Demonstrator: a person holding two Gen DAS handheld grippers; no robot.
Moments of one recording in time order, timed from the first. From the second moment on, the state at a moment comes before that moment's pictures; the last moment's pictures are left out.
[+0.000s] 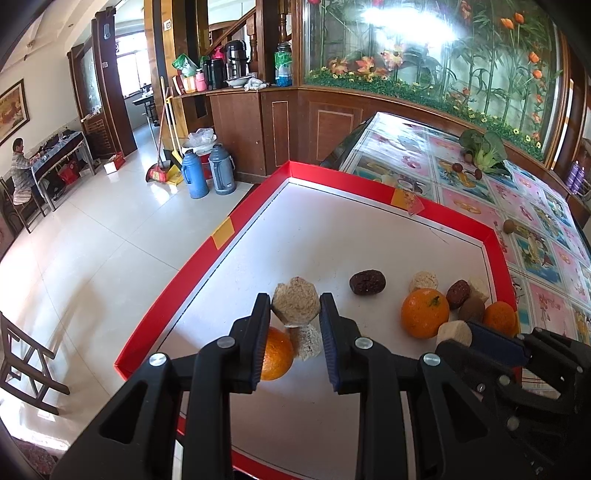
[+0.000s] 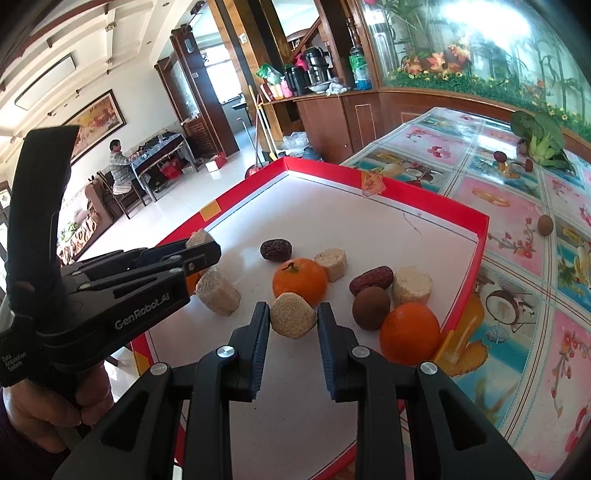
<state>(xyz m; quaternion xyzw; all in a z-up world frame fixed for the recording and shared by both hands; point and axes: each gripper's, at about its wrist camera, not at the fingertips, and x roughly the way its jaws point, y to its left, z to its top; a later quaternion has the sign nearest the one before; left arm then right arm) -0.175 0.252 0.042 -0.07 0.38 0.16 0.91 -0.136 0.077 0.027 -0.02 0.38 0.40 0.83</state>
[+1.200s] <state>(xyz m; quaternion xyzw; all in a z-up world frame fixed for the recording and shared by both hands) -0.146 0.242 0.032 -0.04 0.40 0.18 0.90 -0.145 0.083 0.024 -0.07 0.37 0.44 0.81</state>
